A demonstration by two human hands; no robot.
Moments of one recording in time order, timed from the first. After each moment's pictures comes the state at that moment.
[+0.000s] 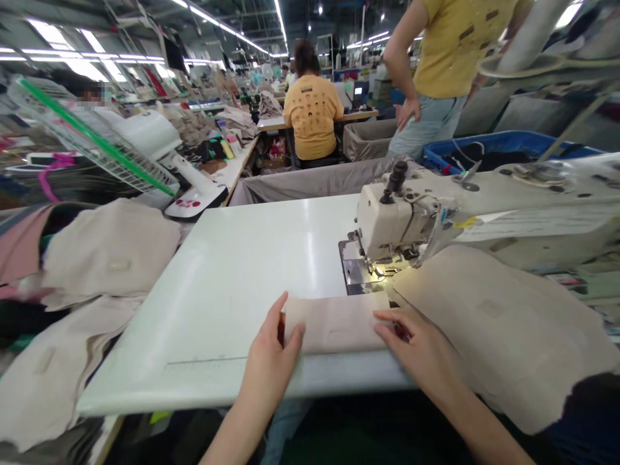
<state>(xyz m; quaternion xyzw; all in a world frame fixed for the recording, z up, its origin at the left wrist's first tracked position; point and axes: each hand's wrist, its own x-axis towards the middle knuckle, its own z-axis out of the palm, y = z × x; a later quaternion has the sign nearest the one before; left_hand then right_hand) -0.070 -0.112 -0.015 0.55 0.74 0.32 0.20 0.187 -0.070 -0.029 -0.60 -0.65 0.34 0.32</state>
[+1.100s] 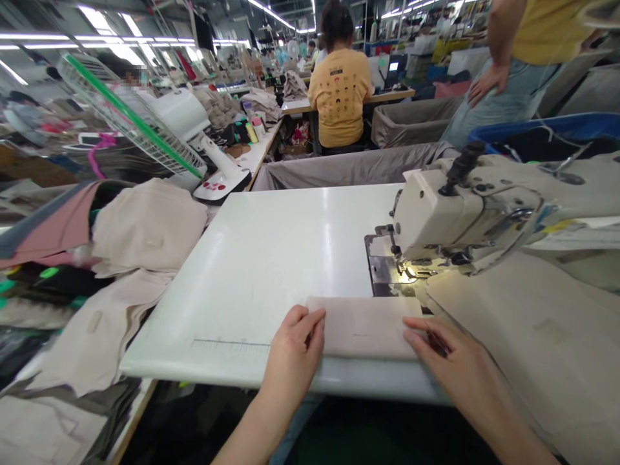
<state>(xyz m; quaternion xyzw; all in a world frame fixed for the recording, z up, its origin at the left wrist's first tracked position) -0.069 -0.118 -0.027 0.65 0.66 0.35 0.13 0.189 -0.069 -0.030 -0.62 -0.66 0.32 0.29</state>
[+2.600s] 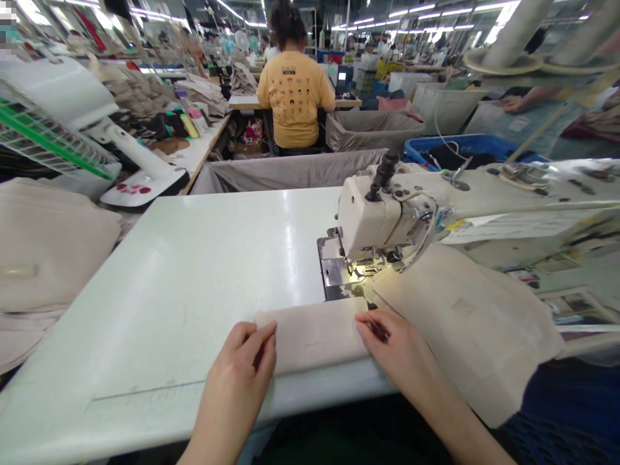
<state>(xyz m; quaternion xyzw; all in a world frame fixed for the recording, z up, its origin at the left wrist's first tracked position) -0.073 -0.108 -0.026 0.70 0.66 0.28 0.01 0.188 -0.061 -0.024 -0.60 -0.72 0.25 0.25</state>
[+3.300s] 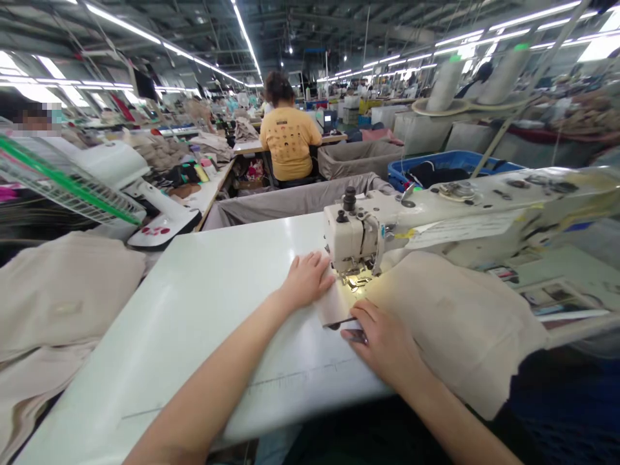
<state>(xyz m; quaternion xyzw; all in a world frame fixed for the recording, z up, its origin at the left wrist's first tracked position) -0.015 0.057 -0.004 0.86 0.51 0.05 0.01 0.181 -0.055 -0.023 -0.52 -0.83 0.07 0.21</state>
